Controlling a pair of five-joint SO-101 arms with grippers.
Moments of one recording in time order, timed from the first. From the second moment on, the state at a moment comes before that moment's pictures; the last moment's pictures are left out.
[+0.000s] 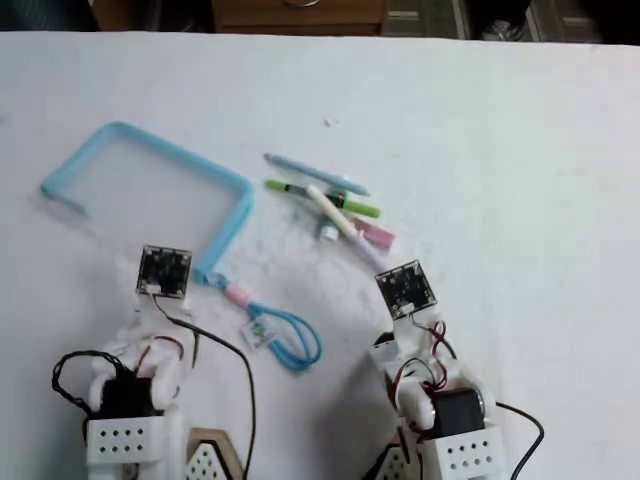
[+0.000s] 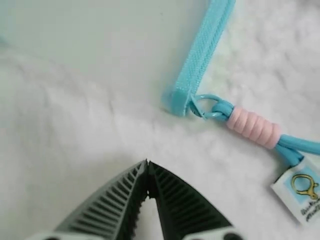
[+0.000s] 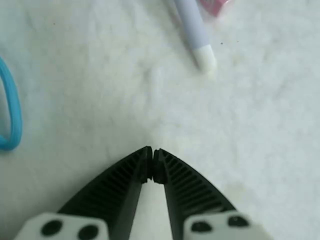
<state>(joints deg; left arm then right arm) -9.7 -94.8 97.7 59.7 -10.2 -12.2 -102.8 96.3 72.2 12.5</state>
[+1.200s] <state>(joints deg) -46.9 -95.4 69.8 70.8 -18.7 -35.3 -54.8 42.1 80.6 15.8</state>
